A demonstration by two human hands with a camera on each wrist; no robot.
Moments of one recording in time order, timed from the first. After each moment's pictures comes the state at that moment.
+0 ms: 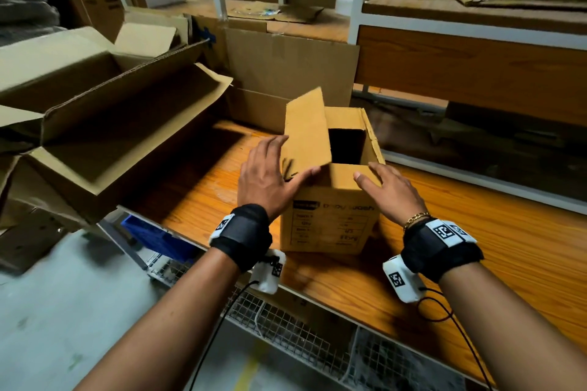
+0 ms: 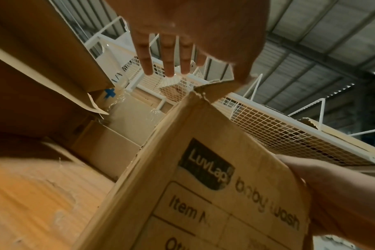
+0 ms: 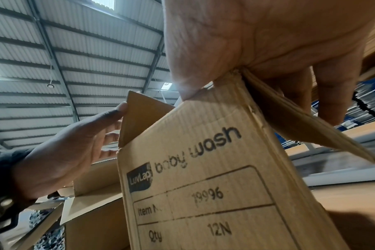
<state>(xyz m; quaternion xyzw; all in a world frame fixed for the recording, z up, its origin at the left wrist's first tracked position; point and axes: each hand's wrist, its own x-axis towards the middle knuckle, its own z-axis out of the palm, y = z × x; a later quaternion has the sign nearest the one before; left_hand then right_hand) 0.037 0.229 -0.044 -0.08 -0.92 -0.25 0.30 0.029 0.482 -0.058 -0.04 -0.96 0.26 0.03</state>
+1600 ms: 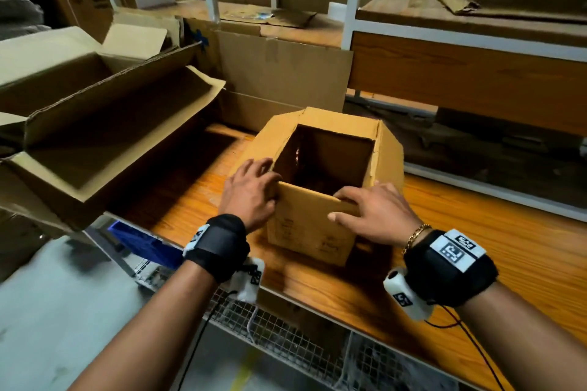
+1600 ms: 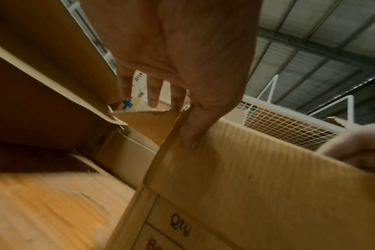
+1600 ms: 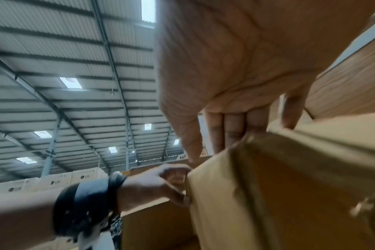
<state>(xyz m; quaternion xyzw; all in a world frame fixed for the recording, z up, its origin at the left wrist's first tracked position) 0.025 0.196 -0.065 -0.11 -0.98 -0.12 0.13 0.082 0.450 -0.002 0.15 -0.99 0.09 -0.02</state>
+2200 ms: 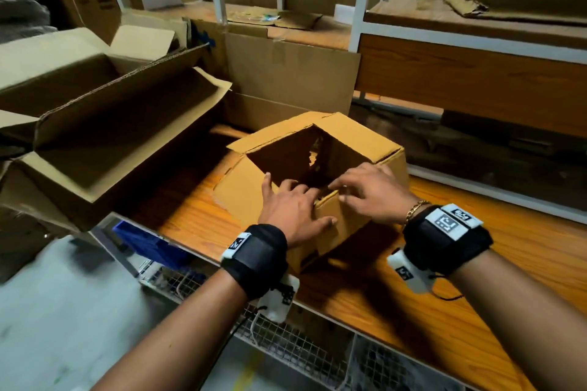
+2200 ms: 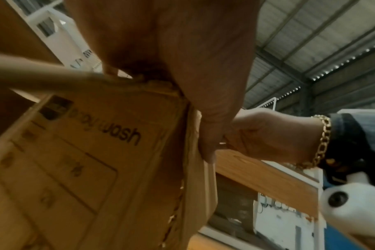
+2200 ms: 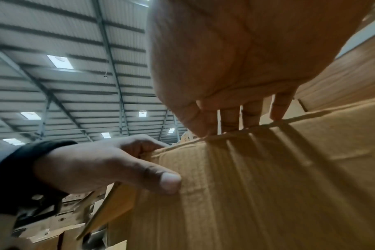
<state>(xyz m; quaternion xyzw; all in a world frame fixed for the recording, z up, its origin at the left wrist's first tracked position) 0.060 0.256 -0.040 -0.16 -0.99 -0.03 0.00 0.034 0.447 -0.005 0.22 -0.97 0.07 -0.01</state>
